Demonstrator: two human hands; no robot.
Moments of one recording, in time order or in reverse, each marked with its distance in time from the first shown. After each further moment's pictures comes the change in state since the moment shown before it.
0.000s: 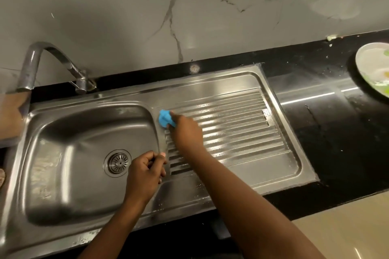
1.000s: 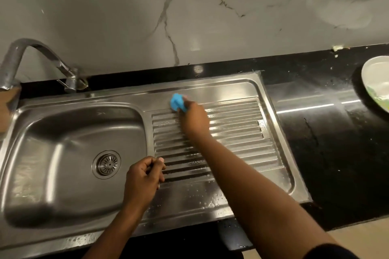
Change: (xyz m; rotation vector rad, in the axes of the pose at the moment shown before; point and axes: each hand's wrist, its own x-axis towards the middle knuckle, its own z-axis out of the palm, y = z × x) left_hand 0.000 0.009 0.040 -0.024 0.030 -0.064; right_hand 0.066 0.037 -0.041 0.090 0.052 0.018
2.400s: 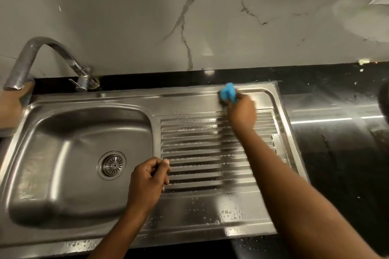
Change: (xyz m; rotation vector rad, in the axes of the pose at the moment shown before) left_hand 0.018 0.007 0.000 0.006 0.038 0.011; right_hand 0.065 0.055 -0.064 0.028 0.194 0.233
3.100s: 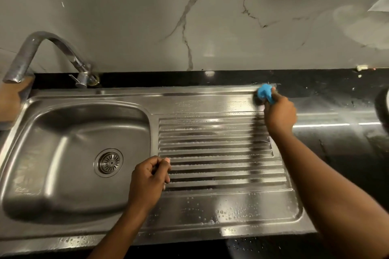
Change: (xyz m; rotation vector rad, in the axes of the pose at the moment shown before) left_hand -0.005 0.002 0.012 -0.048 -0.001 0.017; right_hand 0.054 0.070 -0.070 -0.279 0.232 -0.032
